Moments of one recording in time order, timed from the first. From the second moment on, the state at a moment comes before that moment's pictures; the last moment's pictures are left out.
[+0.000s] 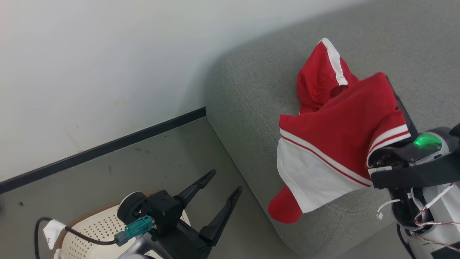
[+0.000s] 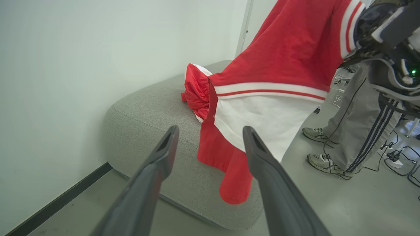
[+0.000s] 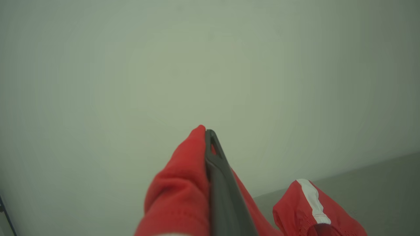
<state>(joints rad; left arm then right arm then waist) -0.35 0.32 -0.65 -0.04 -0.59 -0.07 0.02 -0.46 -0.31 0.30 0.03 0.67 0.12 -0.26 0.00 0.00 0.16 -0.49</state>
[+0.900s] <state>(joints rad) -0.45 0.32 -0.70 -0.11 -0.55 -0.10 0.08 -0.91 -0.46 0.02 0.25 0.85 0.11 -0.26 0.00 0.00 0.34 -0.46</state>
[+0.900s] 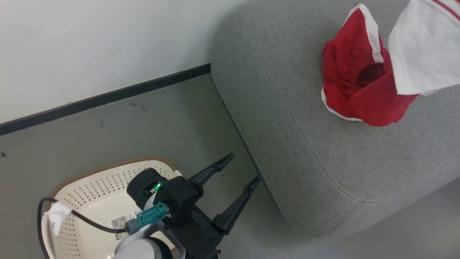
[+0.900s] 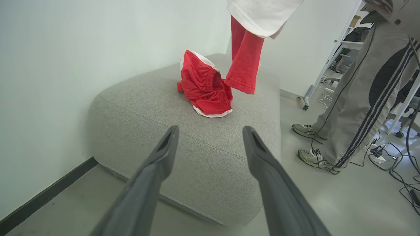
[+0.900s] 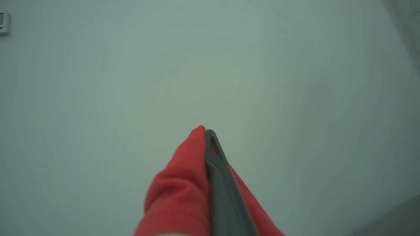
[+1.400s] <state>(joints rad) -0.50 0.34 -0.71 -0.13 -0.55 -0.11 0.10 -1.06 -0.69 -0.10 0.44 0.76 0.01 -0.25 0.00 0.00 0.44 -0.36</state>
